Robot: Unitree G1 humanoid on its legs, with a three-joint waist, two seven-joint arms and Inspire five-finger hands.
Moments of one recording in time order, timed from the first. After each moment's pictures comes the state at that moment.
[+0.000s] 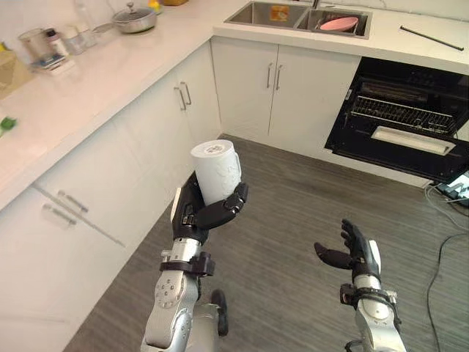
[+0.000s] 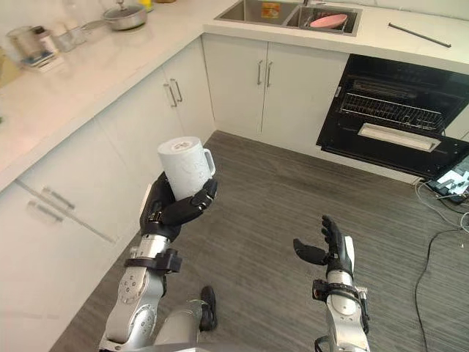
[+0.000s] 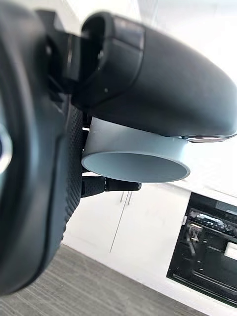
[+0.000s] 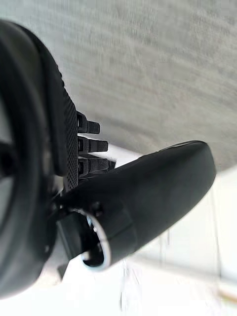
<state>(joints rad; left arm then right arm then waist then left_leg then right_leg) 0.17 0.05 -0.21 -0.24 -0.33 -0.18 0.05 0.19 -0.18 -0.19 0.35 0.01 -0.10 -0.12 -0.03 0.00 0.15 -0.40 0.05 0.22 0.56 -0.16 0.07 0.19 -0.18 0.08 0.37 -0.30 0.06</state>
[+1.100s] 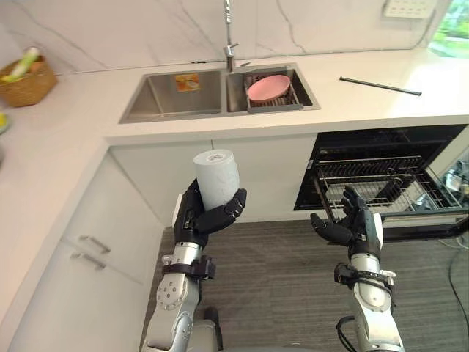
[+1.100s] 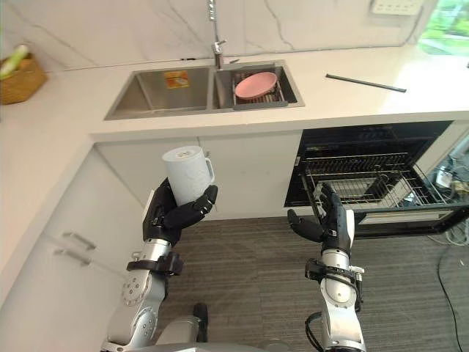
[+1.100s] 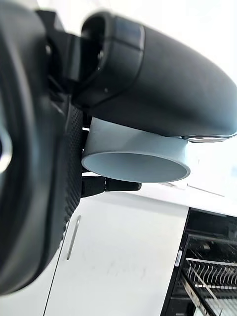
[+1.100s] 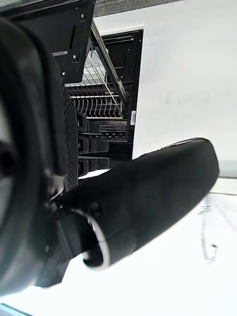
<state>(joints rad) 0.19 0.06 -0.22 -0.19 -0.31 -0.17 0.07 0.18 -0.11 -0.15 0.04 0.06 -0.14 -0.17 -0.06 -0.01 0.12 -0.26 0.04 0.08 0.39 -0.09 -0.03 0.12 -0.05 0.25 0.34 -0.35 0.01</state>
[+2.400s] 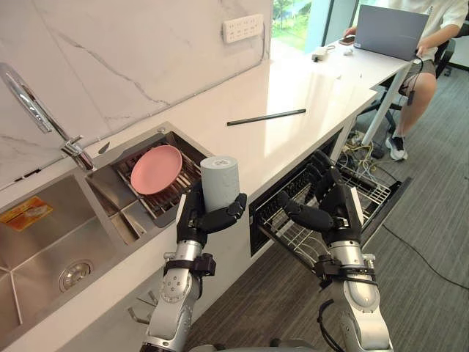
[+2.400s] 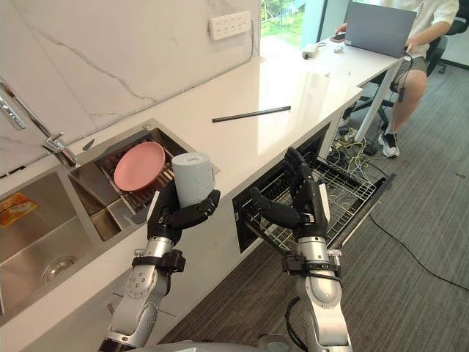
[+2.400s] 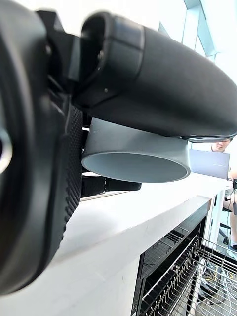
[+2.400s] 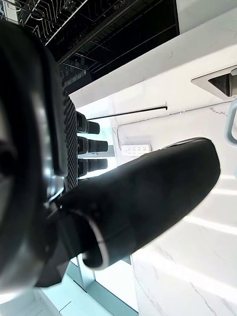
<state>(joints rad) 0.10 0.07 -0.21 -0.07 -0.25 -0.18 0.11 0.21 -0.09 0.04 -0.22 0.22 -0.21 -0.01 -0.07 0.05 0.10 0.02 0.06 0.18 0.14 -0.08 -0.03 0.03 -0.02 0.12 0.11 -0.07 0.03</state>
